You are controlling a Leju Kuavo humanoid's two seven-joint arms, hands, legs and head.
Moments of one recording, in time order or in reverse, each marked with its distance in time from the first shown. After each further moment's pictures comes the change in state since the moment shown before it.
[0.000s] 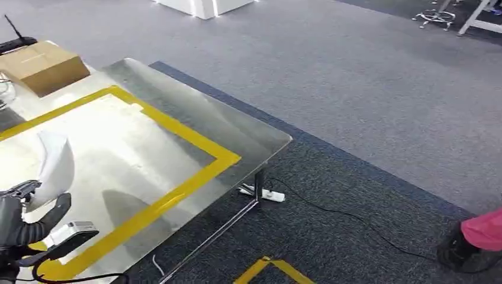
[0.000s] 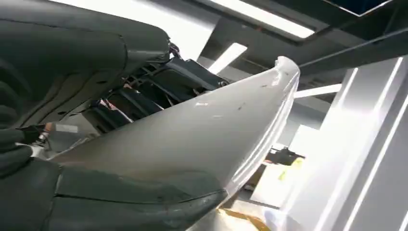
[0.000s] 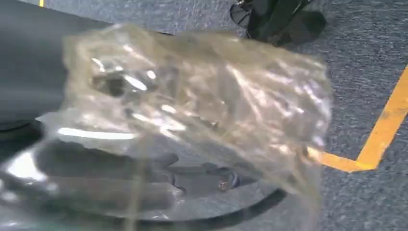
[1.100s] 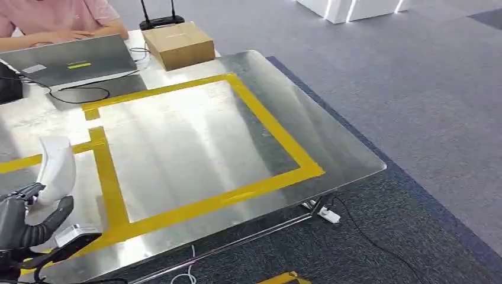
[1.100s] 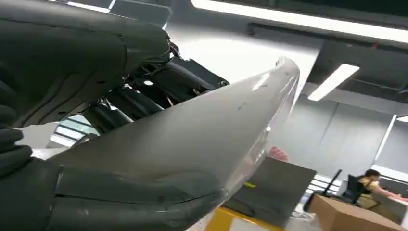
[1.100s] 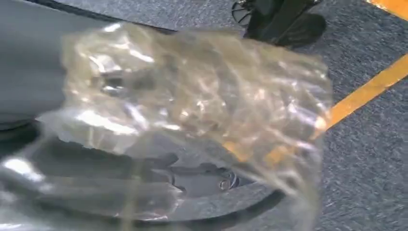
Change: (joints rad) left arm 0.008 0.005 -0.011 0.002 -0.018 -0.002 0.013; right arm -0.013 0.000 0.006 0.004 0.040 0.020 -0.020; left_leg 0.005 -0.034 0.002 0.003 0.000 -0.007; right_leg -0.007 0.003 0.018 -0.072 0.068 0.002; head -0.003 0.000
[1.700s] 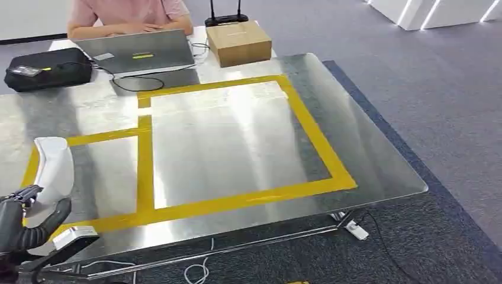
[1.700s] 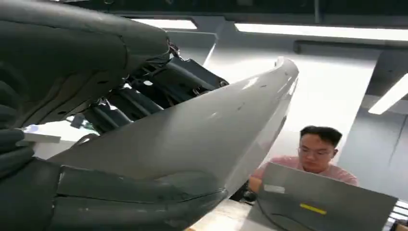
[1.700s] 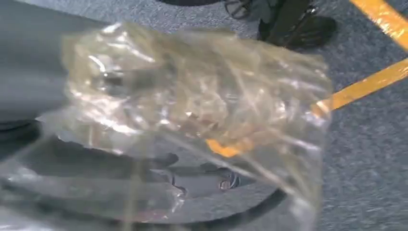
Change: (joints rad) left arm 0.001 0.003 -0.001 0.000 -0.003 0.000 0.005; right arm 0.001 0.000 -0.001 0.000 0.001 -0.002 0.001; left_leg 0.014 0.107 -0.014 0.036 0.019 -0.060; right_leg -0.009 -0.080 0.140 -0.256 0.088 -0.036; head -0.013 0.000
